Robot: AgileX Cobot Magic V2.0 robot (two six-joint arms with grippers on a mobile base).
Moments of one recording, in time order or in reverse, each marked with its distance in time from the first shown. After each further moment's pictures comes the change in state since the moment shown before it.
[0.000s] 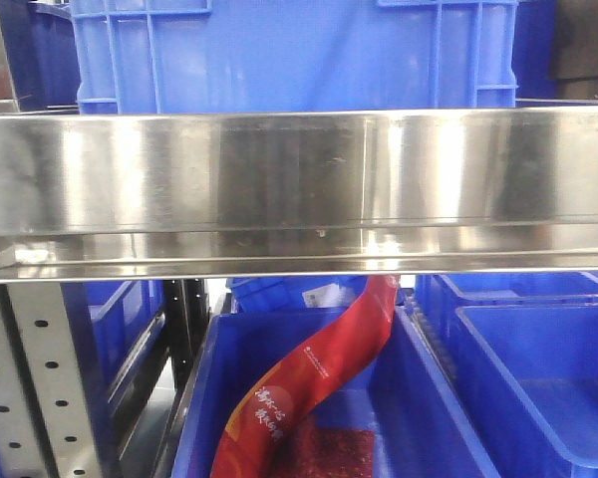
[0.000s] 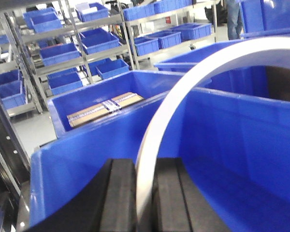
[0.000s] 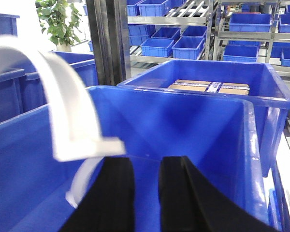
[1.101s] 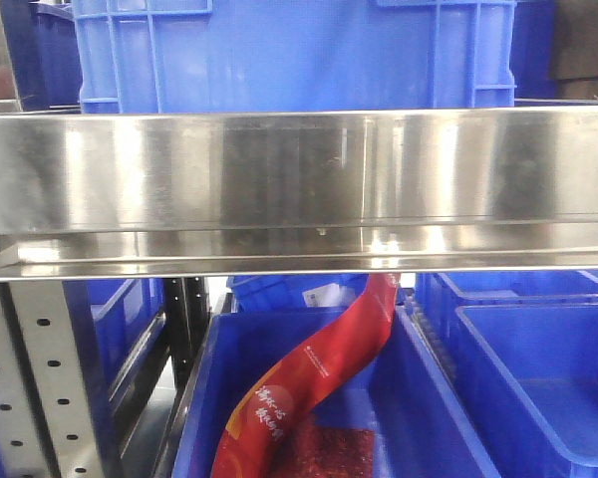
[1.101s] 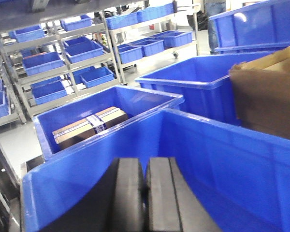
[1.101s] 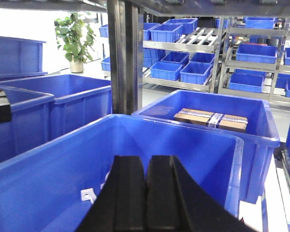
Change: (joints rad) left arm -0.056 -0.134 -0.081 0.004 0.208 0.000; right arm 0.000 -0.248 -0.014 0.000 0.189 -0.053
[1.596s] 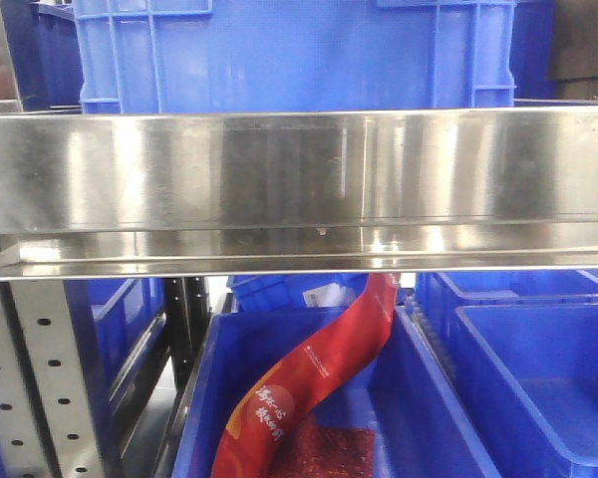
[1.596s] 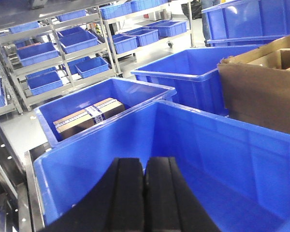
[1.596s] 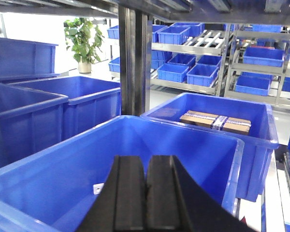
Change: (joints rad) left arm -0.002 -0.155 0.000 0.000 0.206 0.000; right arm 0.000 -0.120 0.000 0.000 0.115 -0.002
